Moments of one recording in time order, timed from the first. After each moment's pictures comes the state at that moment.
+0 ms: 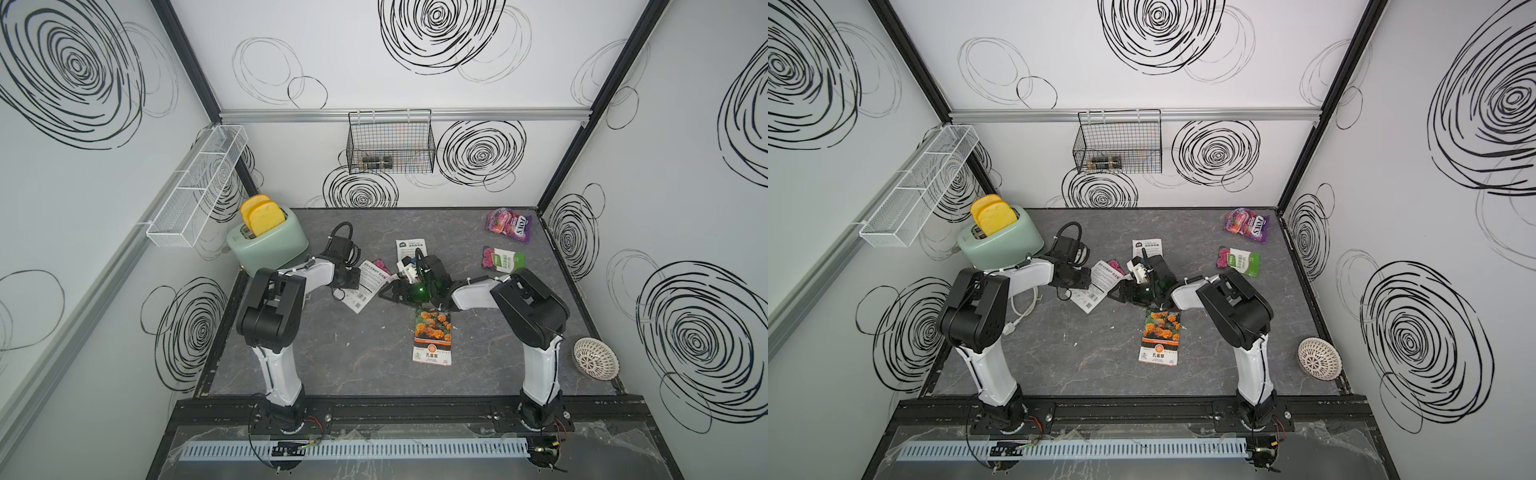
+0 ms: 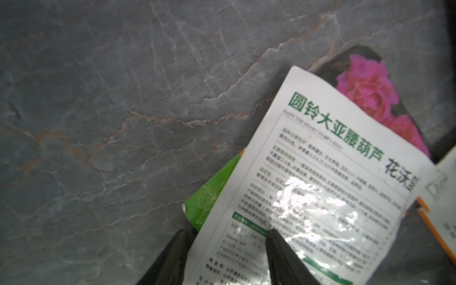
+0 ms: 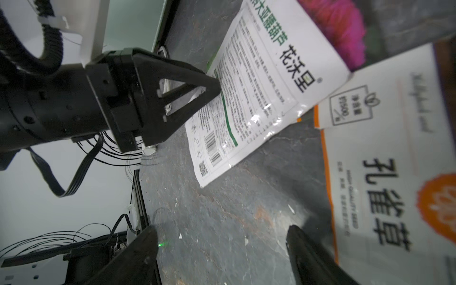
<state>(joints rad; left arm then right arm) -0.23 1.88 1.12 -0.37 0.05 -0.17 0.65 2.01 1.01 0.36 -0.61 0.80</state>
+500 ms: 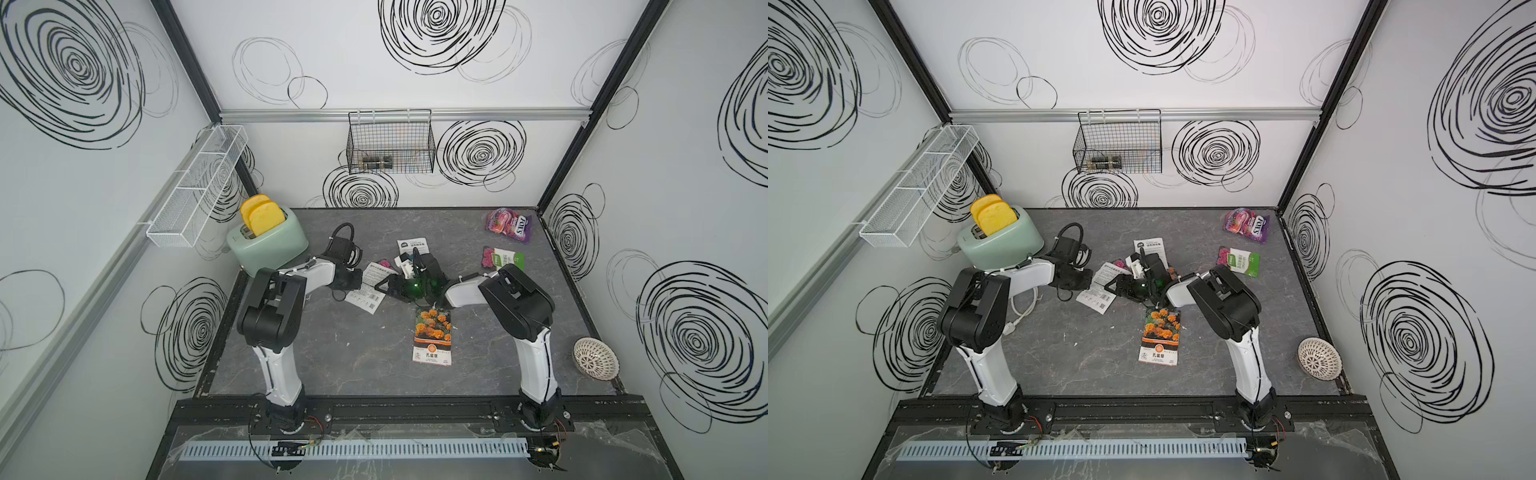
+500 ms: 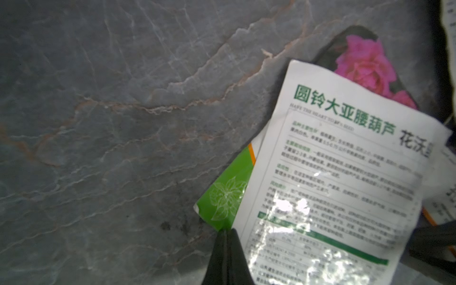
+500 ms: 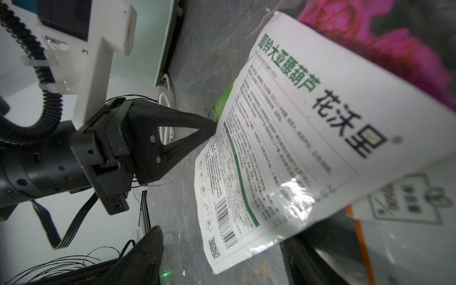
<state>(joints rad) -0.24 1.88 1.12 -0.38 0.13 -0.19 0.65 2.11 1.08 0.47 -0.59 0.90</state>
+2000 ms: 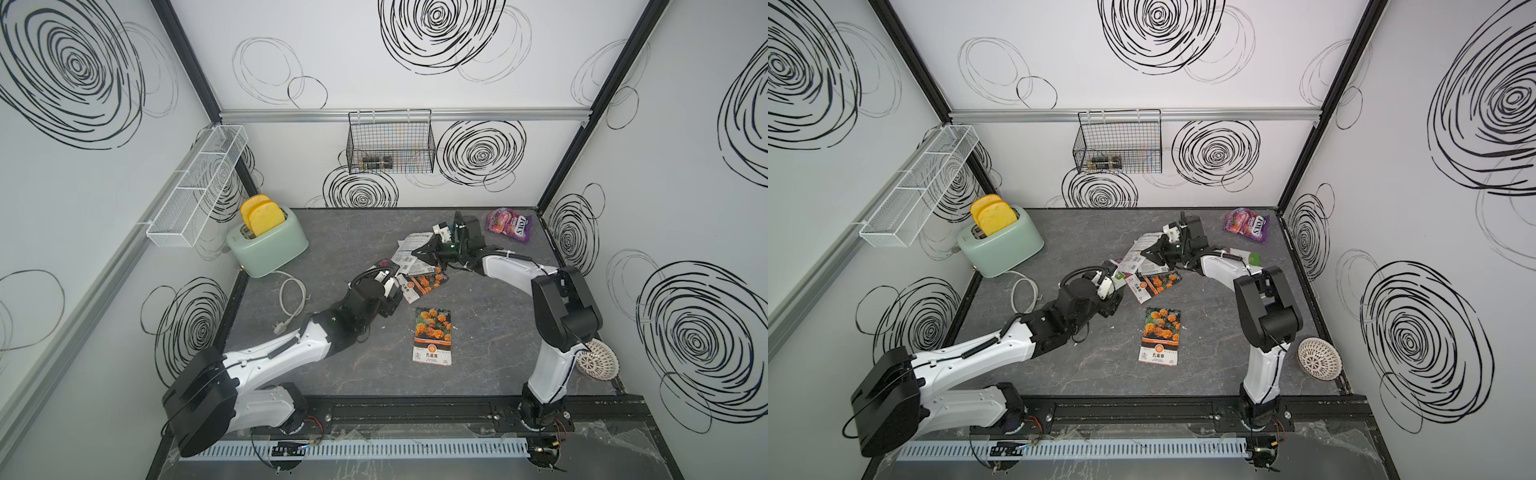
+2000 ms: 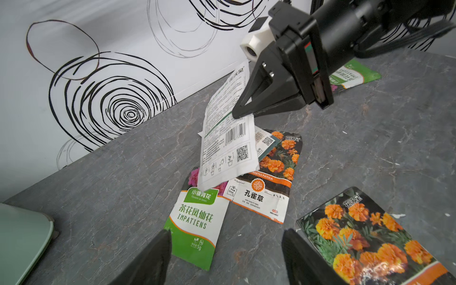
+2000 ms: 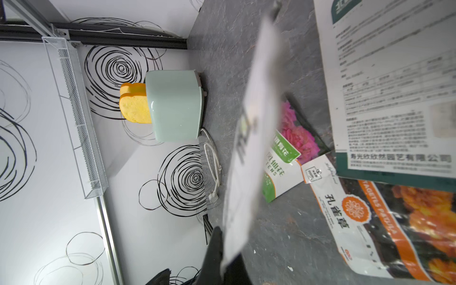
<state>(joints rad) -0.81 1.26 0.69 0.13 -0.38 0.07 0.37 1.85 1.23 0.03 -0.78 1.10</state>
